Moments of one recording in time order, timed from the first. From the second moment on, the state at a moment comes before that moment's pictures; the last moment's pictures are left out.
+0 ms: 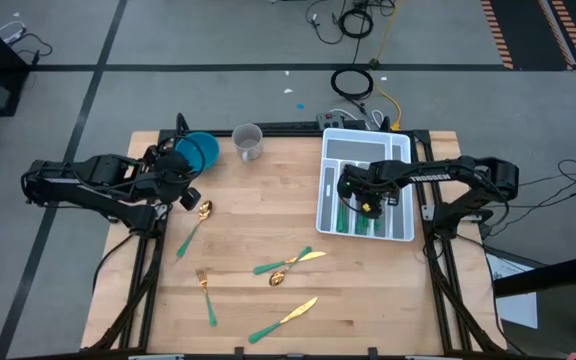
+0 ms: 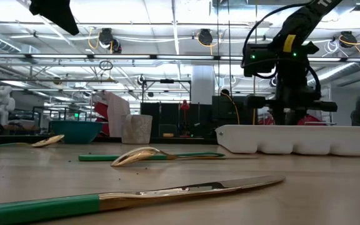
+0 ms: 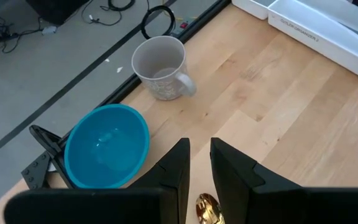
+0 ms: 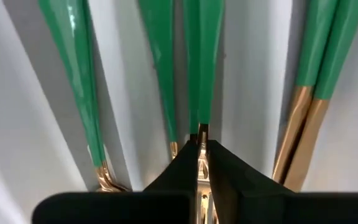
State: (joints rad) left arm -0.12 0.91 1.16 -1.29 -0.66 -0.65; right arm -0.33 1.50 0.79 -0.72 0.15 -1.70
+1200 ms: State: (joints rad) left arm -0.12 1.17 1.16 -0.70 -0.21 -0.62; right arm -0.31 1.37 1.51 -1.32 0.18 -0.49
